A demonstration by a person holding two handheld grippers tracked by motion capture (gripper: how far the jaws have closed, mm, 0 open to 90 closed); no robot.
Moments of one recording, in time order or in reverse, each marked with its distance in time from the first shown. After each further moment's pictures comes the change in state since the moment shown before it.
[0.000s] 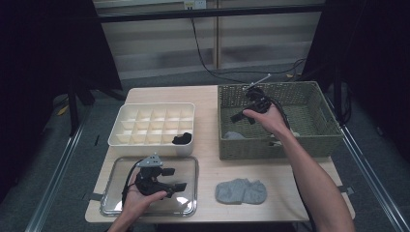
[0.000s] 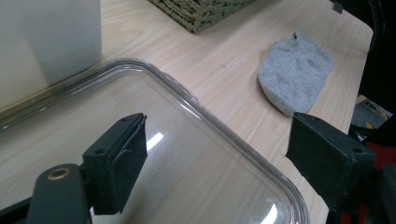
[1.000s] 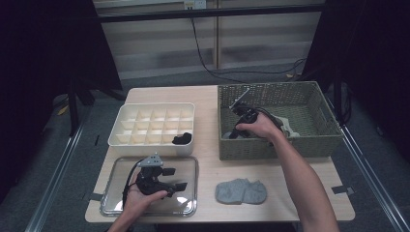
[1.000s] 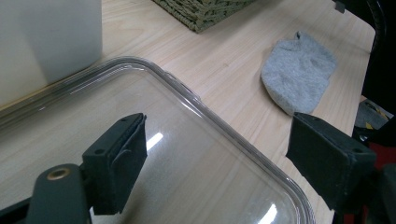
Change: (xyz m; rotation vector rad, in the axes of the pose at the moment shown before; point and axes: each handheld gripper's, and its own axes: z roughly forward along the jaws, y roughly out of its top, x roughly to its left) left arm 0.003 -0.001 0.003 -0.001 -0.008 -0.003; right arm -0.002 -0.011 0.059 0.361 -0.020 -0.002
